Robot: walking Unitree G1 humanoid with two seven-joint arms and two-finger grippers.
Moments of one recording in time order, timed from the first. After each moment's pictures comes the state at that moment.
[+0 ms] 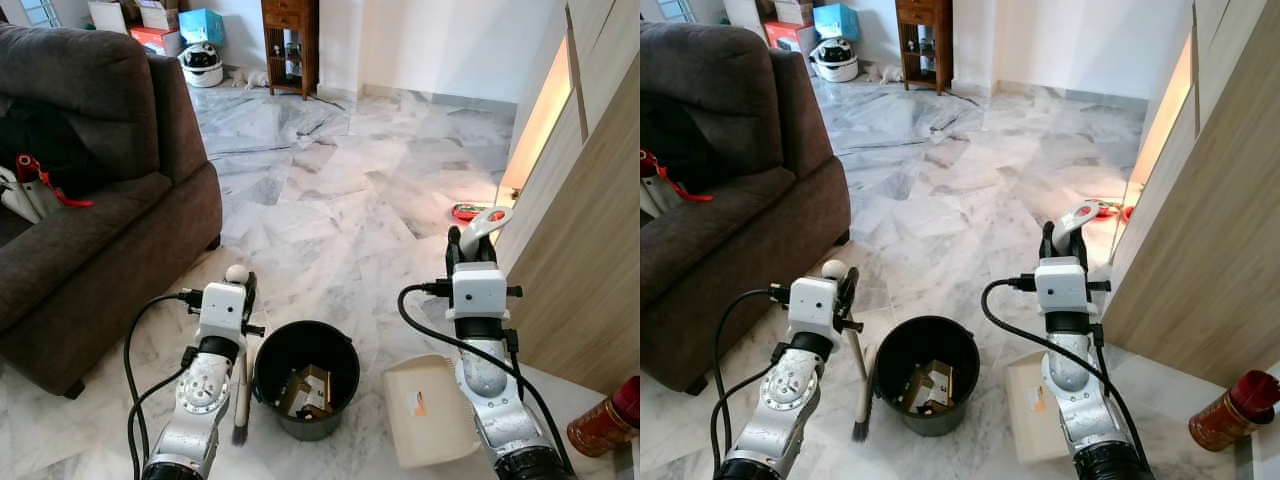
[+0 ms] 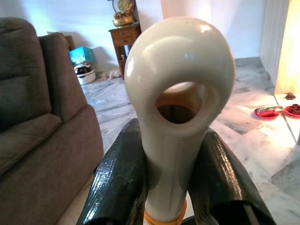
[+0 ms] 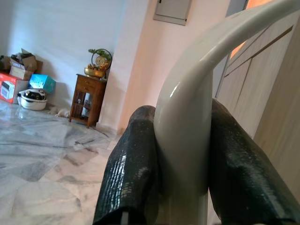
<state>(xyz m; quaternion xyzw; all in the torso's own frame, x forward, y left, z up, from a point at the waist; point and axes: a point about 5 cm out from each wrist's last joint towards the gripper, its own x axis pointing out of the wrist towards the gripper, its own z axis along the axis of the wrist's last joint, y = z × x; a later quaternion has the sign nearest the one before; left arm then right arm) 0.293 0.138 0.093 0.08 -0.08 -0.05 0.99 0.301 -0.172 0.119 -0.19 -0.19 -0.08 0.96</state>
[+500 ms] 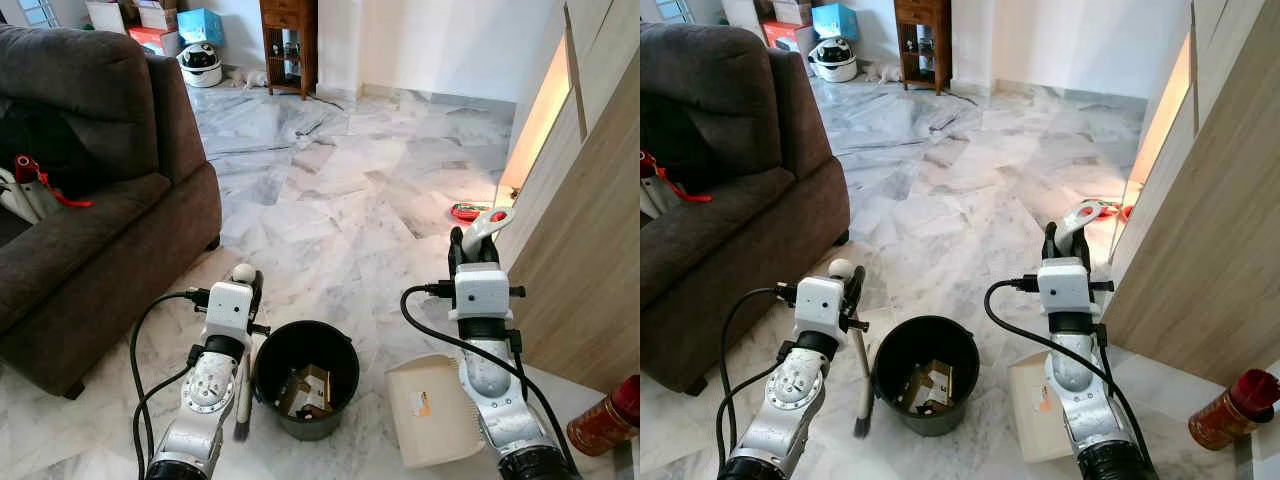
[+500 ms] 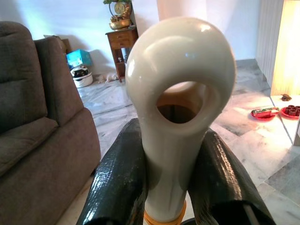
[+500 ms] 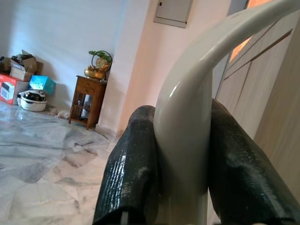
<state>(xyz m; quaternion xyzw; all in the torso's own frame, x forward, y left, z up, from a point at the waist) 0.294 0.133 0.094 0.08 -0.09 -0.05 0.99 0.303 -0.175 0.122 -0.20 -0.19 -0.08 0.96</state>
